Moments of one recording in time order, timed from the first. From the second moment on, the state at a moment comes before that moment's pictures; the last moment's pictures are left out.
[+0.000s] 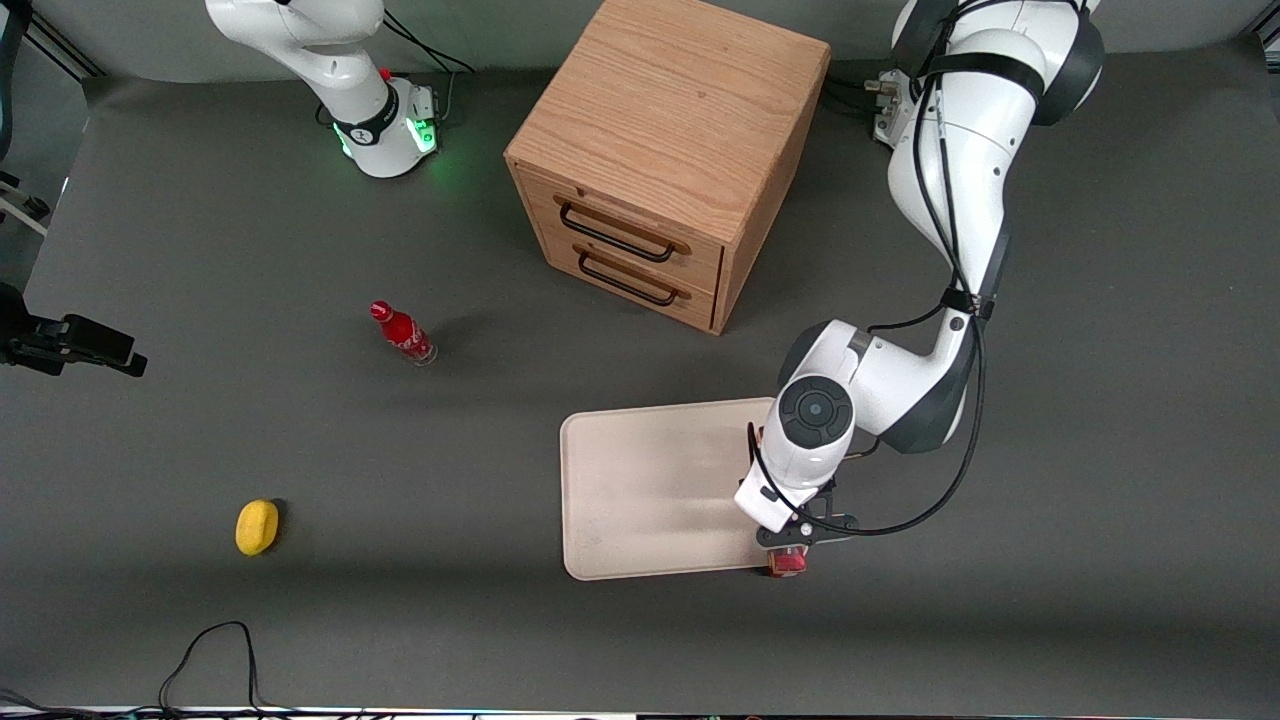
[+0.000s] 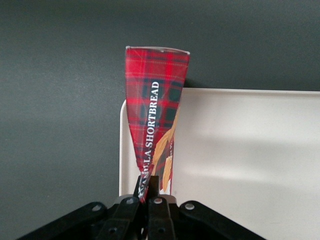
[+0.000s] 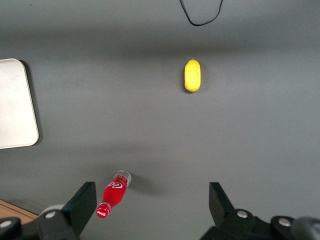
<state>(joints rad) -0.42 0.89 -0.08 -1.16 0.17 2.11 -0.67</state>
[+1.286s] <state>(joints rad) -0.41 0.51 -0.08 -1.12 0.17 1.61 -1.06</state>
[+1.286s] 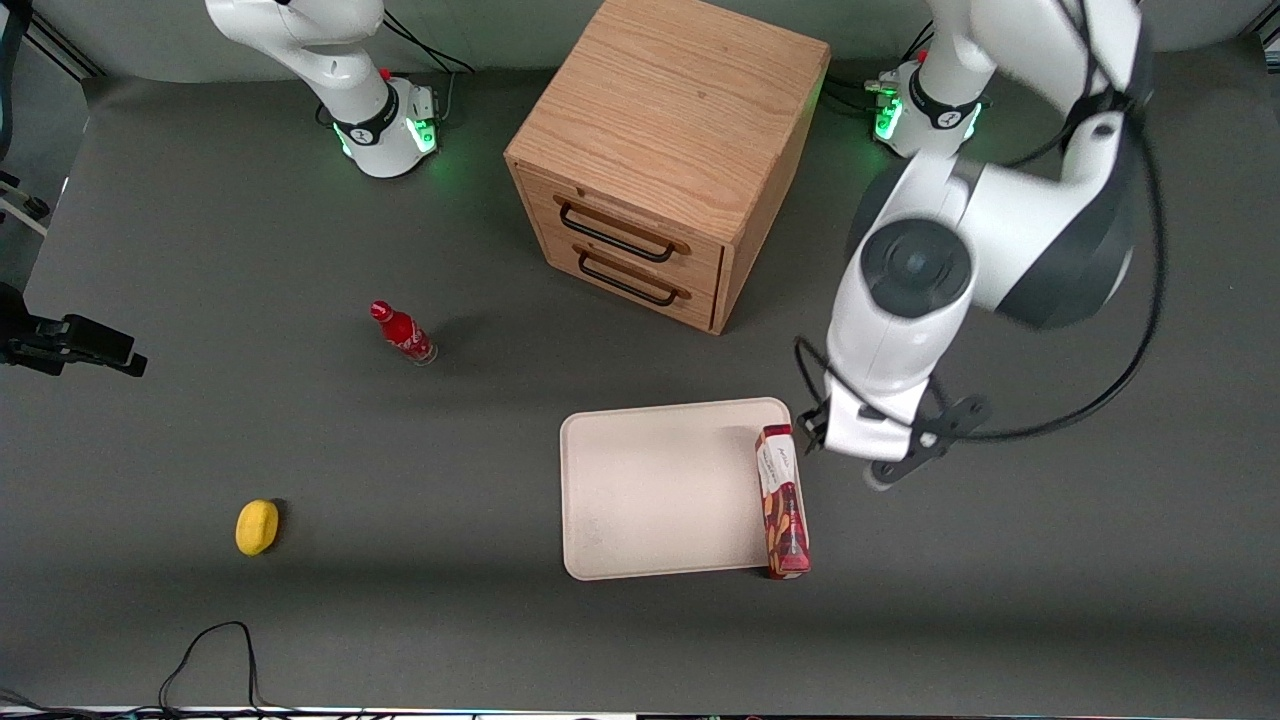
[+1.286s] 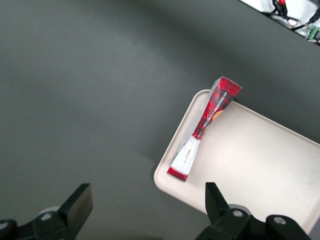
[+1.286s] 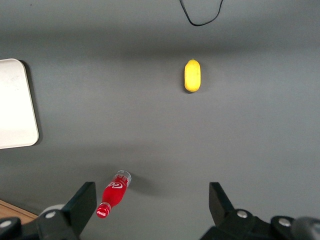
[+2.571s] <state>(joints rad) 0.01 0.13 -0.07 -1.51 0.04 1.57 -0.18</state>
